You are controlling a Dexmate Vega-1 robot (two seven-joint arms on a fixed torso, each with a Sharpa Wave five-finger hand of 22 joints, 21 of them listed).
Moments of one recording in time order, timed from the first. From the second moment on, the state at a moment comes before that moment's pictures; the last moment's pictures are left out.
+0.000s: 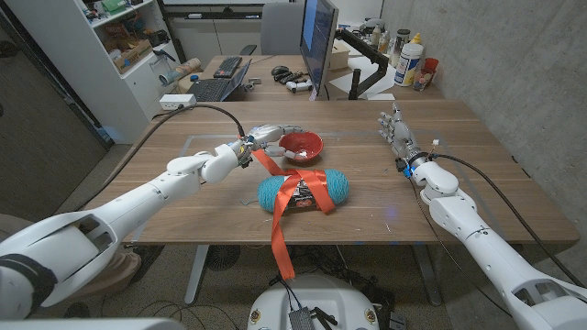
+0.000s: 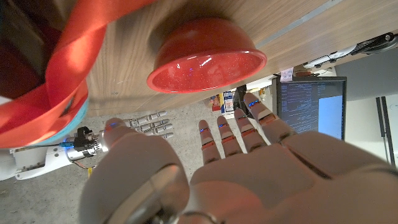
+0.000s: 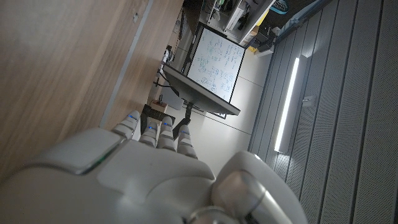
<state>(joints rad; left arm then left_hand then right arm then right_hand) 0.49 0.70 0.81 -1.27 0.62 -0.39 0.21 0.51 -0.09 -0.30 -0.07 0.55 0.22 -0.19 0.21 0.19 0.17 -0.13 0.20 0.19 0.15 -0.04 0.19 0.18 0.30 -0.04 0.20 0.17 -0.88 -0.45 -0.24 -1.34 0.48 0.23 0.11 0.09 0.08 -0.24 0.09 0.39 0.02 0.00 0.19 0.18 0.04 0.13 0.22 0.18 -0.09 0.08 0.18 0.18 -0.04 0.12 0.19 0.17</state>
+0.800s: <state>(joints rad) 0.46 0.67 0.85 -1.22 0.61 -0.41 0.20 0.52 -0.08 -0.31 -0.07 0.55 0.20 -0.20 0.20 0.19 0.16 -0.14 0.20 0.19 0.13 -0.04 0.19 0.18 0.30 -0.04 0.20 0.17 -0.87 -0.44 -0.24 -1.32 0.49 0.23 0.12 0.10 0.09 -0.23 0.09 0.39 0.03 0.00 0.19 0.18 0.04 0.14 0.22 0.18 -0.10 0.09 0.18 0.18 -0.04 0.13 0.19 0.17</state>
